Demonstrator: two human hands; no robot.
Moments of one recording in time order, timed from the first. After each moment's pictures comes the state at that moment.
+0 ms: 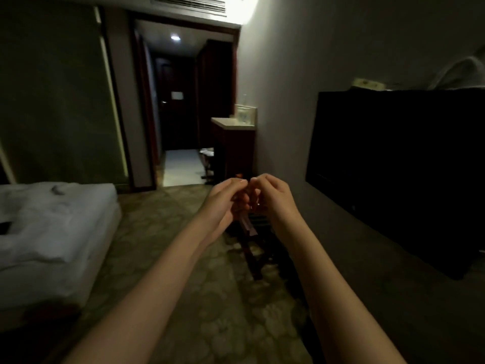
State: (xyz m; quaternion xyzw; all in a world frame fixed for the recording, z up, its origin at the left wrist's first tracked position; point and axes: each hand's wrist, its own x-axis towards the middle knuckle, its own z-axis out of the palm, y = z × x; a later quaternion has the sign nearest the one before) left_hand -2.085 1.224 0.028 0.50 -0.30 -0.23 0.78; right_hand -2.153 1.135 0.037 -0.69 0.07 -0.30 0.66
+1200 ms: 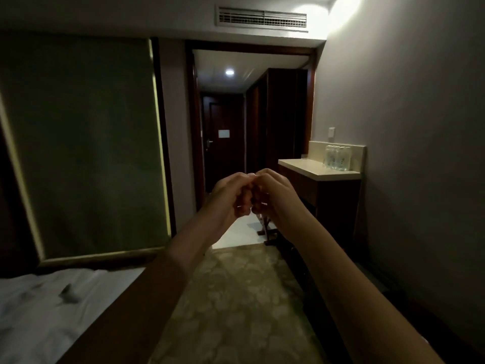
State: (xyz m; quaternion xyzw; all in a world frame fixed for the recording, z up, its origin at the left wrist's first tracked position) left_hand -1.085 1.206 0.099 0.54 -0.39 -0.13 0.73; right_hand -1.142 1.099 0.097 -0.70 -0.09 -0.25 0.66
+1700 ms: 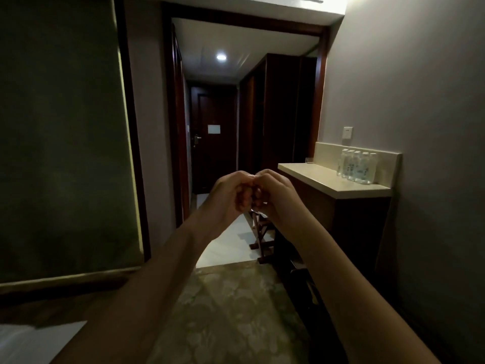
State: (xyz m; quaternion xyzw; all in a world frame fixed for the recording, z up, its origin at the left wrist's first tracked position) left_hand -0.688 0.999 0.095 0.50 -0.45 -0.18 0.72; right_hand -0.763 0.899 0.098 -0.69 -0.07 -0.25 0.67
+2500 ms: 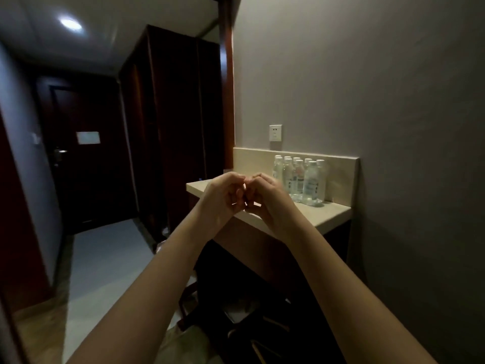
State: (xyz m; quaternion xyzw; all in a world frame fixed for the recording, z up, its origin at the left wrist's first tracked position) left_hand -0.290 0.478 0.087 0.42 -0.47 -0.35 0.70; right_hand -0.391 0.418 0.082 -0.67 0.07 -0.39 0.63
